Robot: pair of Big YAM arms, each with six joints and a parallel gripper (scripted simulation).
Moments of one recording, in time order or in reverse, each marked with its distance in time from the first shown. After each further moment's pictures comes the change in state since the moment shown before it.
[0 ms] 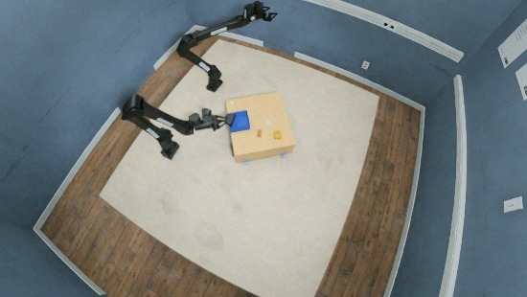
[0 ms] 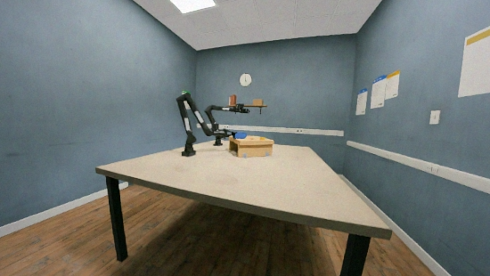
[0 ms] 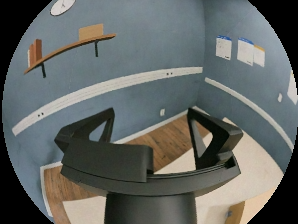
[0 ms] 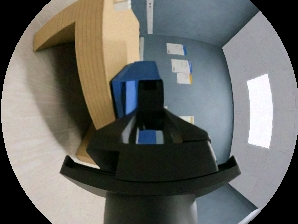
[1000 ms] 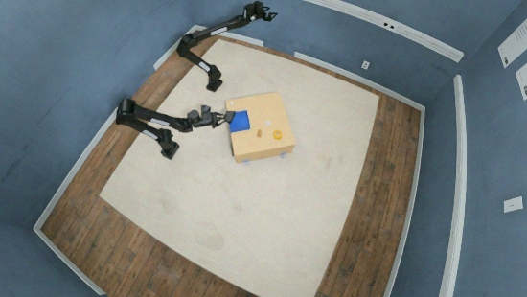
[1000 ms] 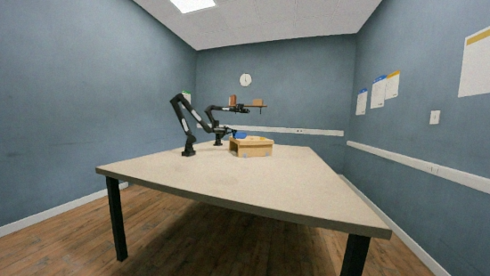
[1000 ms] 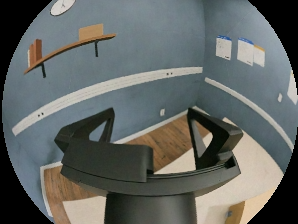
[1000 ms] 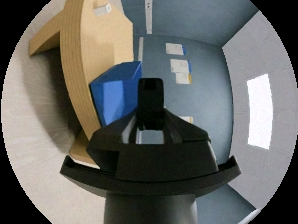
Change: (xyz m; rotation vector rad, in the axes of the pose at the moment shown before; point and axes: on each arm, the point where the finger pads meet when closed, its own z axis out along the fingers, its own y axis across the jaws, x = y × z) left arm 0.000 0.000 0.000 0.000 0.000 0.000; right arm 0.000 -0.029 0.001 -0.005 0.000 0.000
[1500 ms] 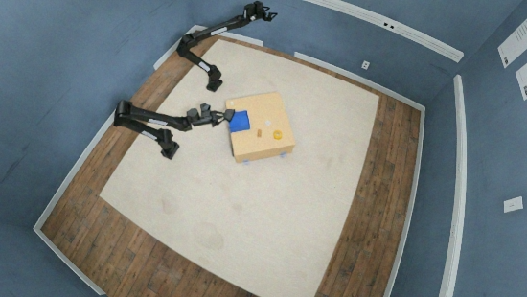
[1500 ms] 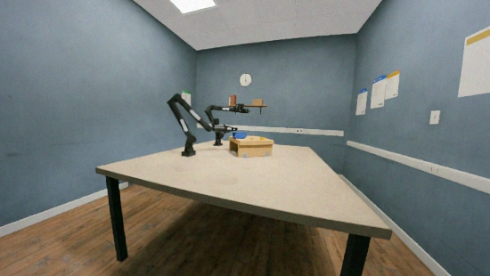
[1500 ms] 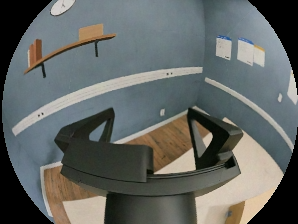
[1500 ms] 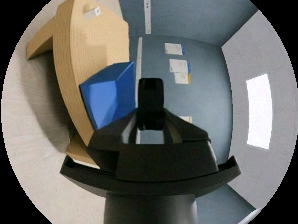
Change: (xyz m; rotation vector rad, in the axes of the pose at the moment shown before) left arm 0.000 0.000 0.000 0.000 0.000 0.000; right arm 0.000 -0.016 0.000 0.002 0.000 0.000
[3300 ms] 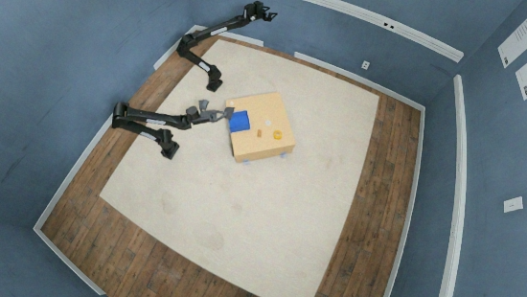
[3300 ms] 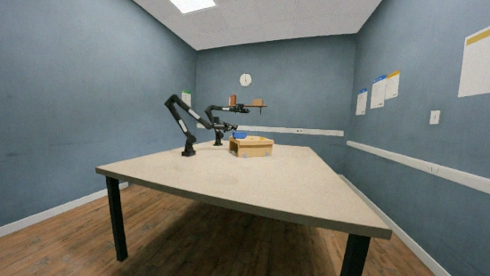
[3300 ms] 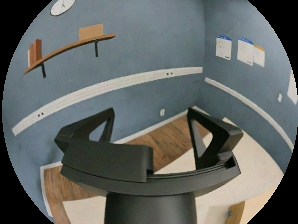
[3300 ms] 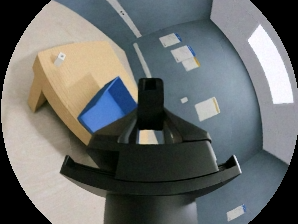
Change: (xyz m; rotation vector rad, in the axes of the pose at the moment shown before) left arm 0.000 0.000 0.000 0.000 0.000 0.000; right arm 0.000 -0.020 0.001 0.006 -0.001 0.464
